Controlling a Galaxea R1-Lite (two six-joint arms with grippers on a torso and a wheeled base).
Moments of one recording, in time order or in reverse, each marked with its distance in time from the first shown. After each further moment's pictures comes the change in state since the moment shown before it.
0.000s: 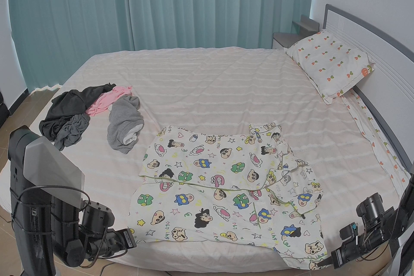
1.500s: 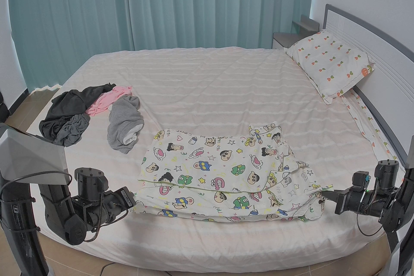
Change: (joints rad) left arm 0.088 -0.129 -0.275 0.035 0.019 -0.034; right arm -0.133 0.139 -0.042 -0.924 0.030 0.067
